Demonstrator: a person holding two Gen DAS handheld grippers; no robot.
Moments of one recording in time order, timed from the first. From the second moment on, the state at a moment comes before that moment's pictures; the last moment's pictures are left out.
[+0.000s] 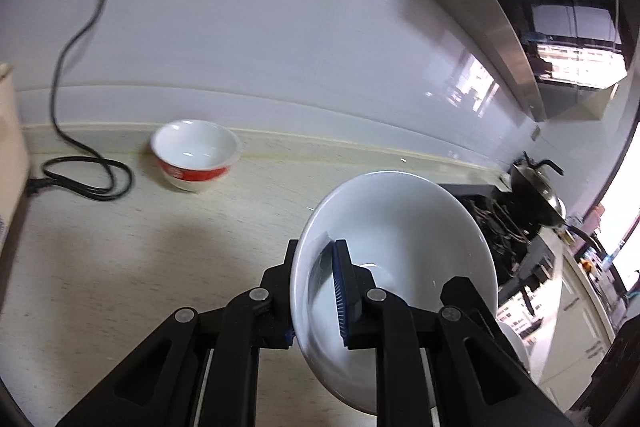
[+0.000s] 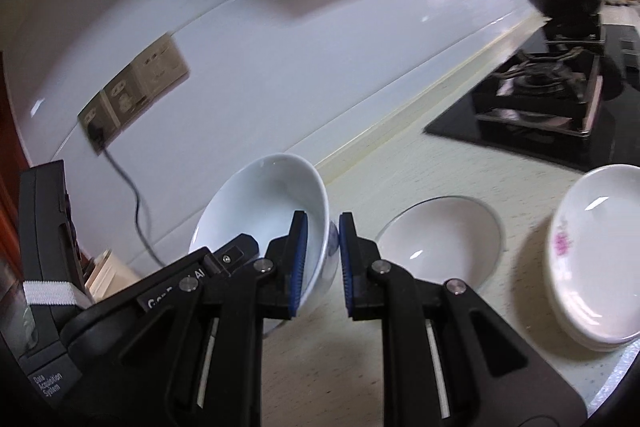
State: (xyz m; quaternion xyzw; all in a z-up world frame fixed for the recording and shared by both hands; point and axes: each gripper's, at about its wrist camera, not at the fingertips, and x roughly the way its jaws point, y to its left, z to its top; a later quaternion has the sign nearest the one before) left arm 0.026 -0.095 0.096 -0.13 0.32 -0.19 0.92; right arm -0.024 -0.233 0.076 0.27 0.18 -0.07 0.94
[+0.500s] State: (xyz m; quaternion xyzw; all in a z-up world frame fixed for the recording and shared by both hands) left arm 0.046 -0.162 0.066 -0.10 0.39 -0.24 0.88; right arm -0.036 -0.287 0.053 0.32 0.21 -0.17 0.91
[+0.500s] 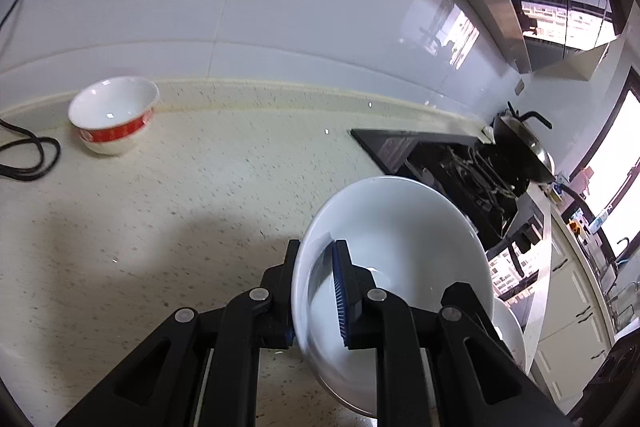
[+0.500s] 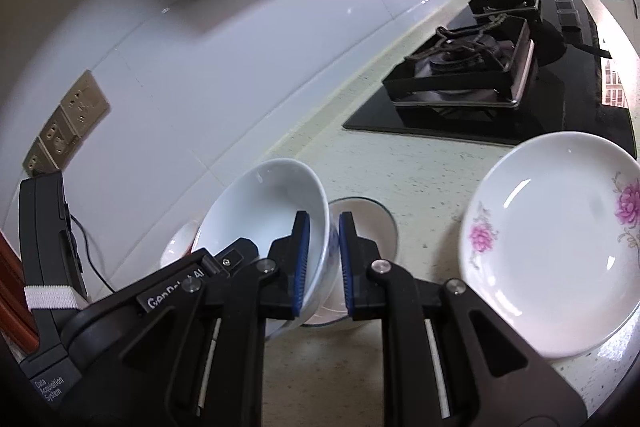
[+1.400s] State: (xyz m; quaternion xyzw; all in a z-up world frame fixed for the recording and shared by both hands) left arm 0.046 -0.166 0.057 -0.11 0.35 -0.26 0.89; right arm -0.034 -0.298 0.043 0.31 0.22 -0.22 0.90
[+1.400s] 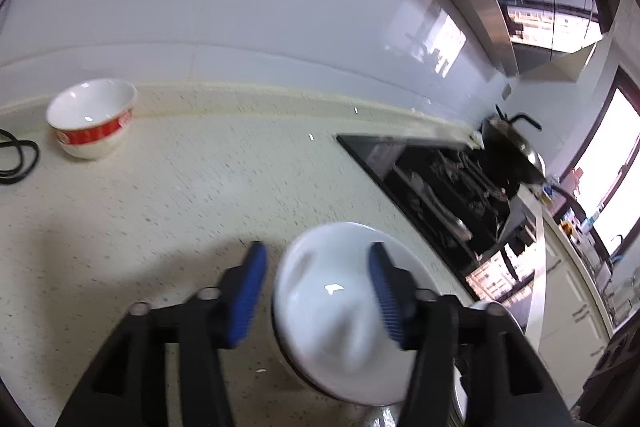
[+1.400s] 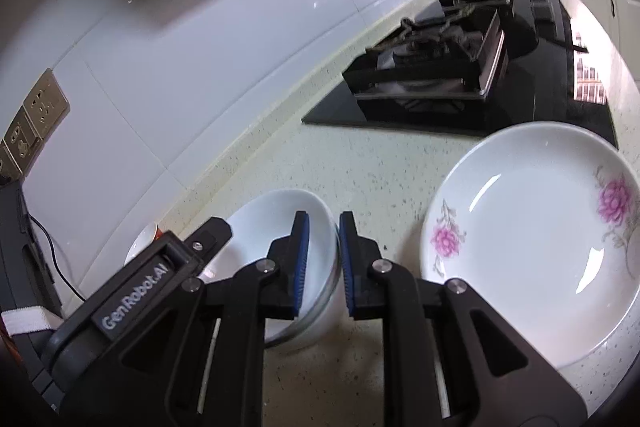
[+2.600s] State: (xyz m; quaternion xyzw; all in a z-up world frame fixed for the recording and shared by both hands) left arm 0.073 -0.041 0.072 -0.02 0.30 -0.09 0.95; right arm -0.031 -0.247 0.067 0.24 0.15 -0.11 0.95
